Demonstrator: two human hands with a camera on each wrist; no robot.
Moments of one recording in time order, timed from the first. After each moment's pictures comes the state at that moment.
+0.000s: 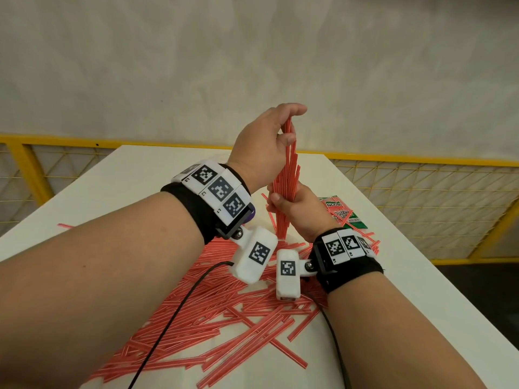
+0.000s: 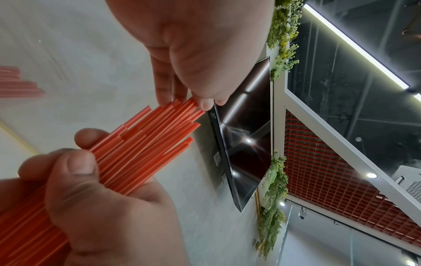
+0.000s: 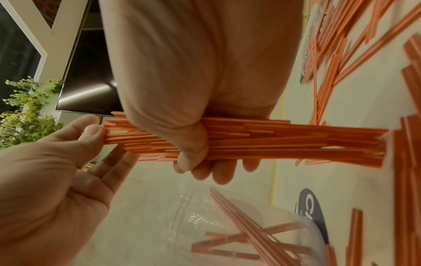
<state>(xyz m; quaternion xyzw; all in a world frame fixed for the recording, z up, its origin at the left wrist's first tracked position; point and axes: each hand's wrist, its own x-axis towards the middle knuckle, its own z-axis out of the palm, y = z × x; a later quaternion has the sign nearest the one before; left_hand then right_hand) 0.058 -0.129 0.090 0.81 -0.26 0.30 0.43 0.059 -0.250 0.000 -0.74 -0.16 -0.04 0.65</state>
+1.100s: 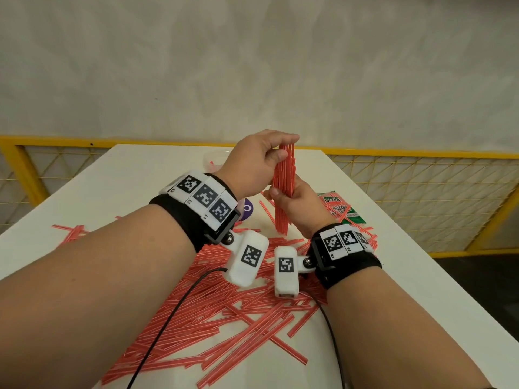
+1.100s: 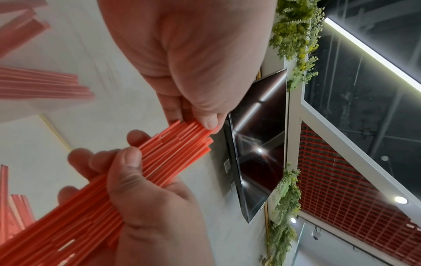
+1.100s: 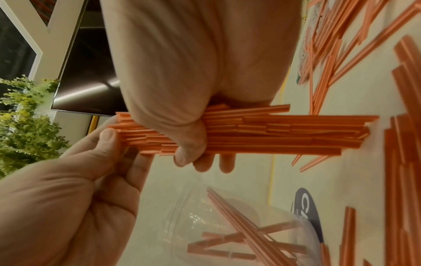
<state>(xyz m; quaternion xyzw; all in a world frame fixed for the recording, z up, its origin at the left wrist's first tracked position) 0.064 -0.121 0.067 0.82 -0.29 0.21 0.45 0.064 -0.250 -0.005 -0.76 -0.16 -0.09 0.62</state>
